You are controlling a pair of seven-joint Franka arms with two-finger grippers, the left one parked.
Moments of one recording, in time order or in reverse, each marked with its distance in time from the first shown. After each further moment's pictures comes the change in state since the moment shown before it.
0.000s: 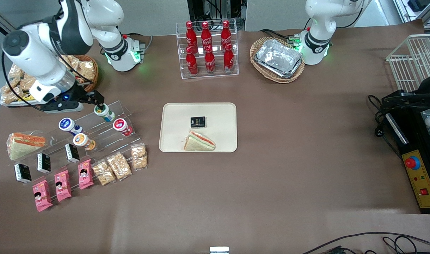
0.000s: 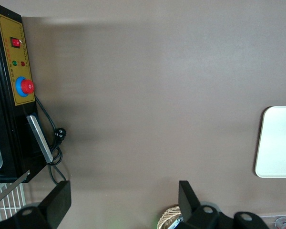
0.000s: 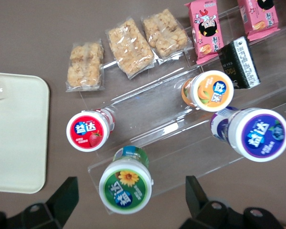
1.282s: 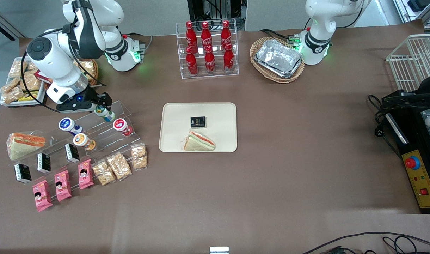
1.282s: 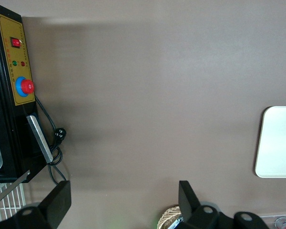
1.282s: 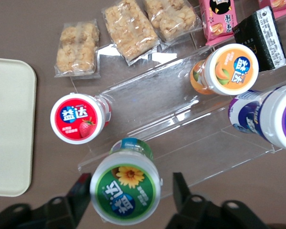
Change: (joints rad) arm 0.000 -0.014 0.033 -0.144 0.000 0.138 0.013
